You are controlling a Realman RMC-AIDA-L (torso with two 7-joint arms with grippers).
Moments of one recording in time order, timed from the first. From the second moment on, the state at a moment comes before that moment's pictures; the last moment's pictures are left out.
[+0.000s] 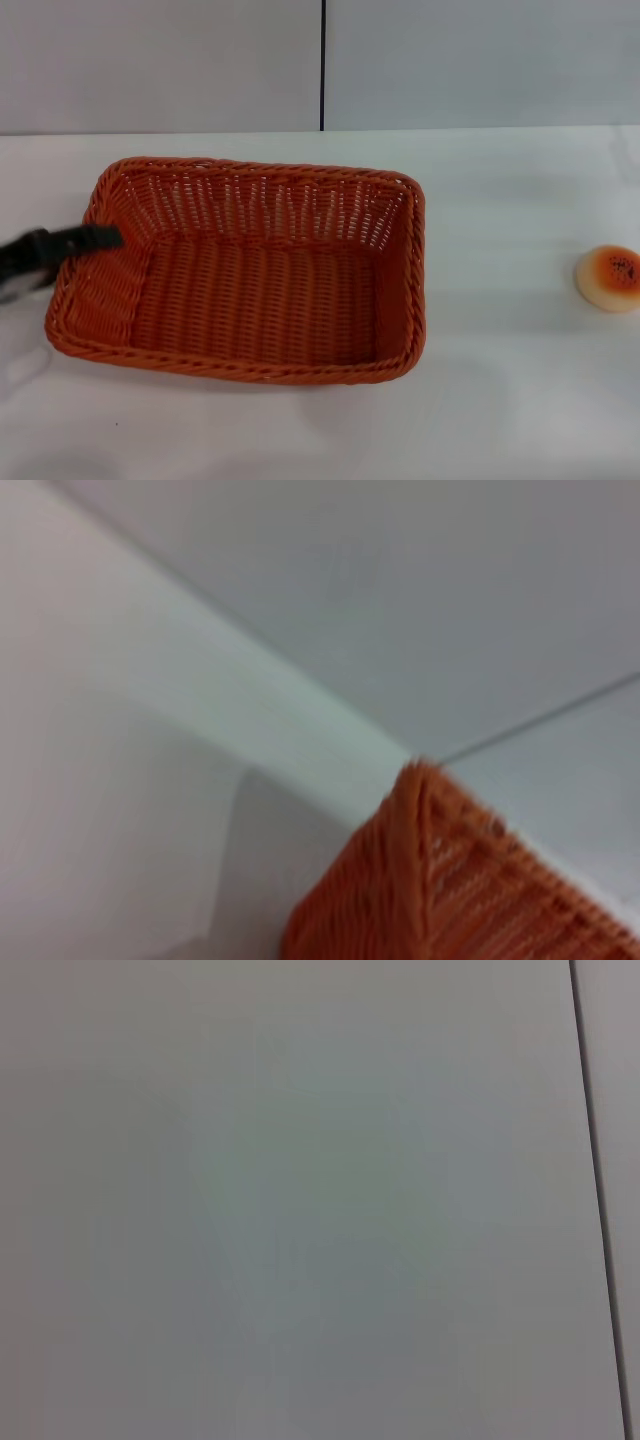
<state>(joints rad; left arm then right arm) 0.02 -2.06 1.09 1.37 1.88 1.33 -2.71 0.44 2.08 -0.82 -0.10 -0.59 -1.44 0.27</state>
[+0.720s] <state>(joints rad) -0.08 -2.06 0.56 1.03 1.61 1.52 -2.15 0.28 2.07 -0.81 -0.90 -1.54 -1.15 1.41</state>
